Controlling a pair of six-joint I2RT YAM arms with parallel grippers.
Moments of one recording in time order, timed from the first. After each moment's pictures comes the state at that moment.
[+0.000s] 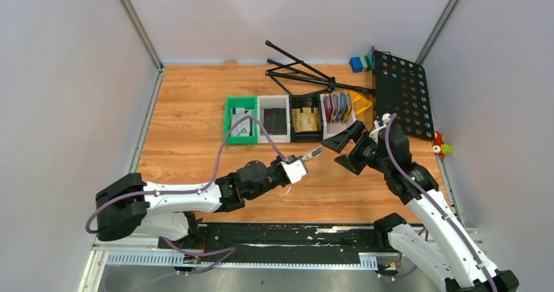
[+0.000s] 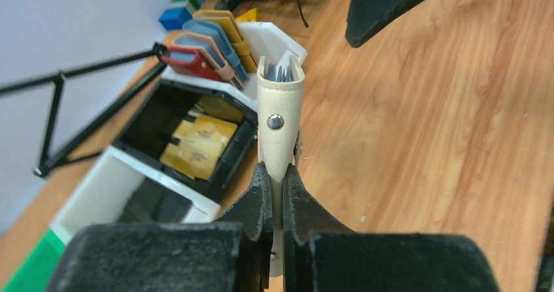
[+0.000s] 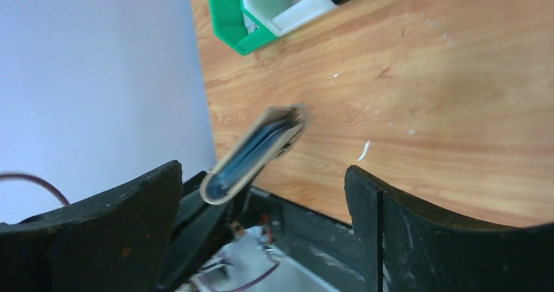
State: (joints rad) left arm -1.20 1.27 0.57 0.60 -0.19 0.44; right arm 0.41 0.73 0.73 -0.49 -0.28 1.15
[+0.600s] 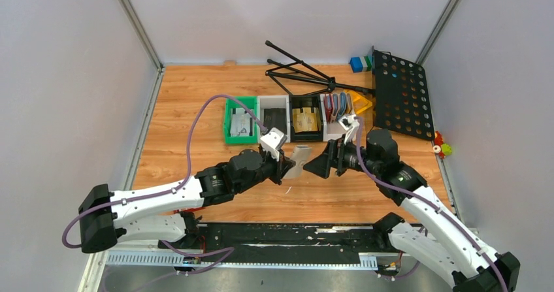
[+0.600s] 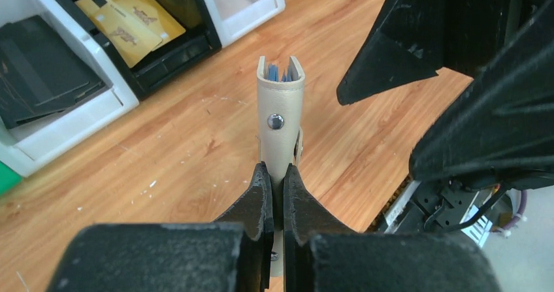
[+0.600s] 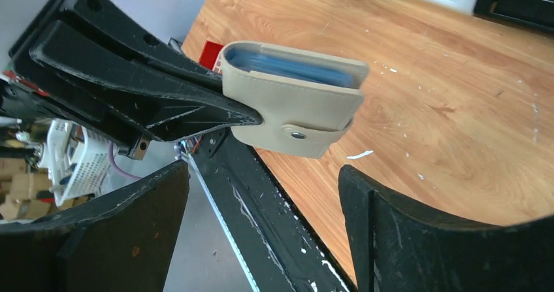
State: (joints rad) left arm -1.16 1.08 0.72 0.08 -0.26 -0.36; right arm 0.52 0.76 0.66 -0.25 -0.56 0.58
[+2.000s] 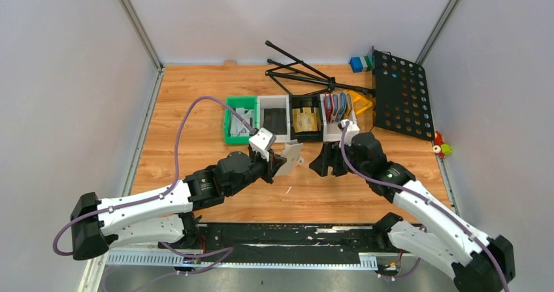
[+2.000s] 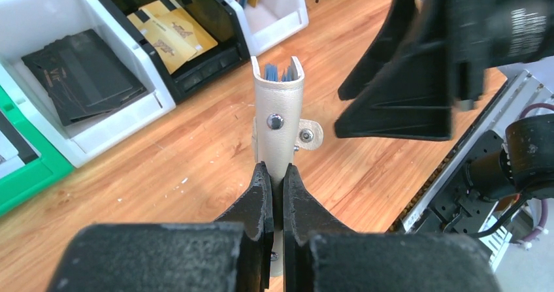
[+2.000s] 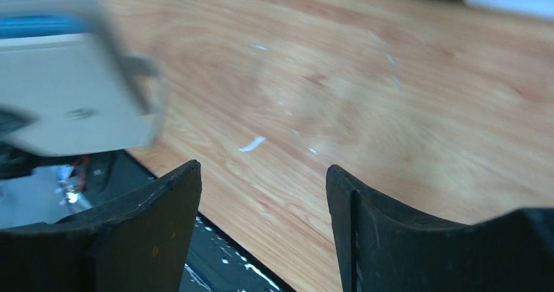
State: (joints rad) left arm -1.15 0.96 0.67 0.05 -0.32 -0.32; right arm 0.61 0.90 0.64 -0.37 -0.15 0.50
